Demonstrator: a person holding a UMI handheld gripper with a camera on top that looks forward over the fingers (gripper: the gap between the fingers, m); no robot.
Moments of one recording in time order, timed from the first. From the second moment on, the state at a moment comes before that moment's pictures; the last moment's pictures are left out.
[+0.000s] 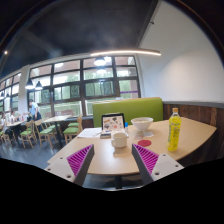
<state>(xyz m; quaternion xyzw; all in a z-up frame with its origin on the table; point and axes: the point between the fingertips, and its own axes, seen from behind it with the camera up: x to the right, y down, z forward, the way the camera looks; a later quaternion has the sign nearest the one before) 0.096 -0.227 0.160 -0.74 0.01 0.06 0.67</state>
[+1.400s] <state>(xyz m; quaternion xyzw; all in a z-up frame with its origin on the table) 0.359 0.023 0.162 -0.71 -0.06 -0.31 0.63</state>
